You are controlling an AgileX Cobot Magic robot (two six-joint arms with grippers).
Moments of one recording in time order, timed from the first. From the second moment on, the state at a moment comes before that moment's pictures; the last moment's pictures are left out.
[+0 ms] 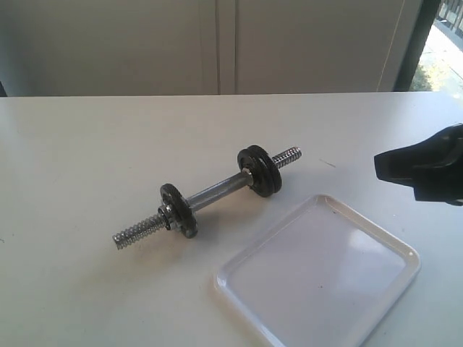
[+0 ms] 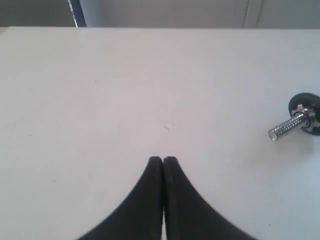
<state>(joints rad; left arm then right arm) -0.07 0.00 -0.84 0.10 1.32 -0.07 0.08 0.86 -0.76 0.77 0.87 -0.67</state>
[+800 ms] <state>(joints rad) -0.07 0.01 -0.46 -0.11 0.58 -0.08 0.08 0.86 -0.76 0.77 0.87 -0.67</state>
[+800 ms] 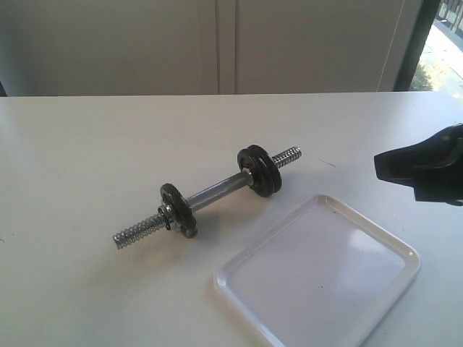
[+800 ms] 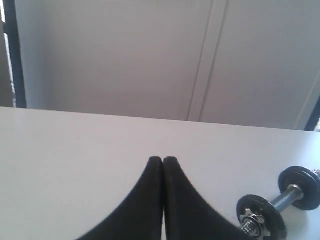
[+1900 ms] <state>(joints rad) -0.07 0.01 0.02 -0.34 0.08 0.01 0.08 0.86 -0.76 0.77 0.87 -0.67</state>
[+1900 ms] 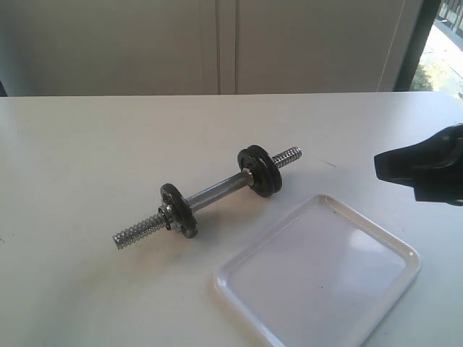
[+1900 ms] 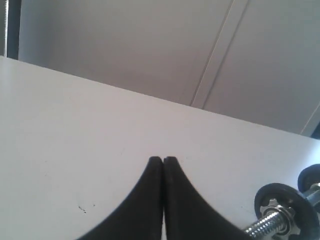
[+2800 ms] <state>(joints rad) -0.07 0.01 0.02 -0.16 0.41 0.11 0.08 0.86 -0.76 0.77 0.87 -0.67</state>
